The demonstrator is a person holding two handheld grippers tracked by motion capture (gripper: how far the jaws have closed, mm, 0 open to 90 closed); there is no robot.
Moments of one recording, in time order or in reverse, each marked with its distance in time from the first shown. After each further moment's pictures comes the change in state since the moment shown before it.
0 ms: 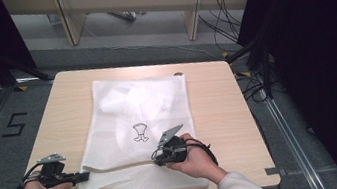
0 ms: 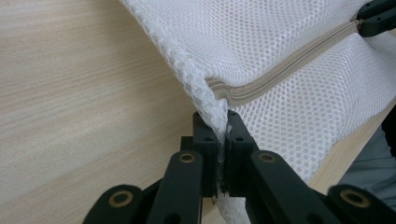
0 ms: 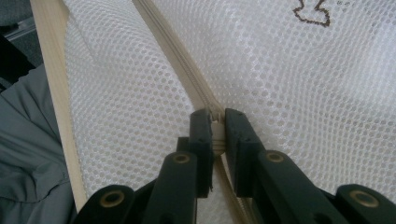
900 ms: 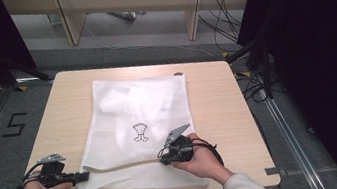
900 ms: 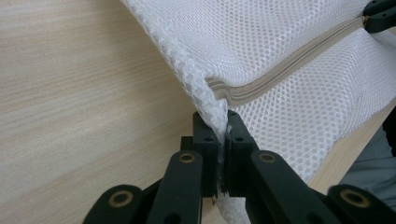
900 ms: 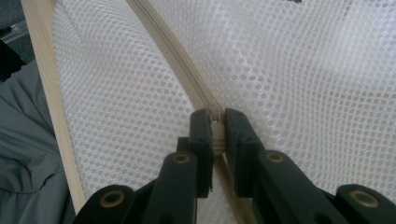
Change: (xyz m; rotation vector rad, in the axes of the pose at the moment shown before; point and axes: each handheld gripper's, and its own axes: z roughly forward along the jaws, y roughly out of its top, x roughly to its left) left arm 0.000 0.000 0.000 0.000 0.002 0.000; right arm -0.007 -0.012 -0.010 0.001 -0.022 0.031
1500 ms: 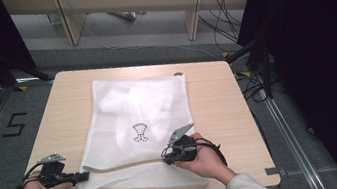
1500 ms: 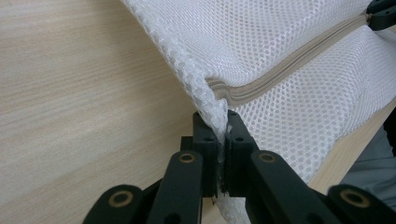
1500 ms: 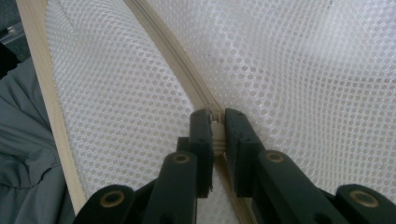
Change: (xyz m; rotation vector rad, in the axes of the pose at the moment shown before) left arm 0.000 0.000 0.000 0.000 0.000 0.001; right arm -0.005 -0.007 -0.005 0.000 -0.004 0.015
